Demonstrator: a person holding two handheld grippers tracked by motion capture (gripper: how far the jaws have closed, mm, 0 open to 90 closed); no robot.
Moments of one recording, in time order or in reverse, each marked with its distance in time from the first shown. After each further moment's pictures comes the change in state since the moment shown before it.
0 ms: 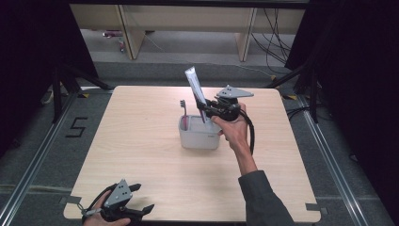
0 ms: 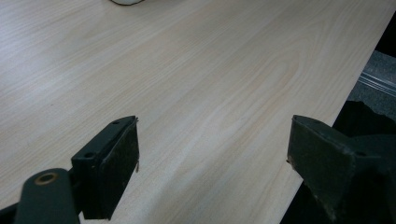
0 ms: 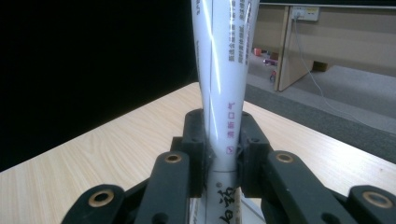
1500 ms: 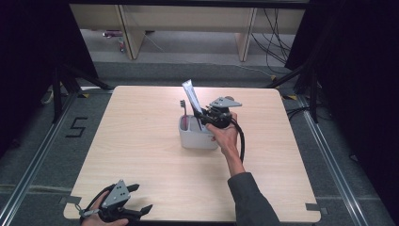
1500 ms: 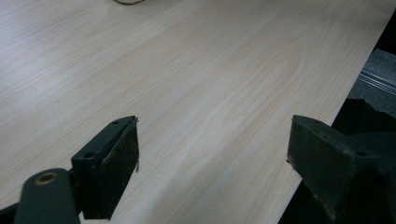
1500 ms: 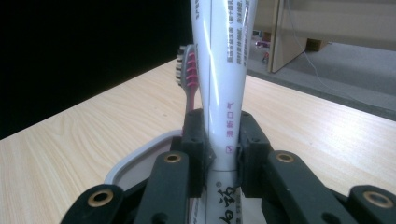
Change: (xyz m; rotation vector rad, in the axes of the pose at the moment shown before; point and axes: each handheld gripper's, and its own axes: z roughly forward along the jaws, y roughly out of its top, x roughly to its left) left arm 0.002 -0.002 -0.004 -0.005 0.008 0.008; right arm -0.013 -0.050 0.039 0.038 -0.036 0.024
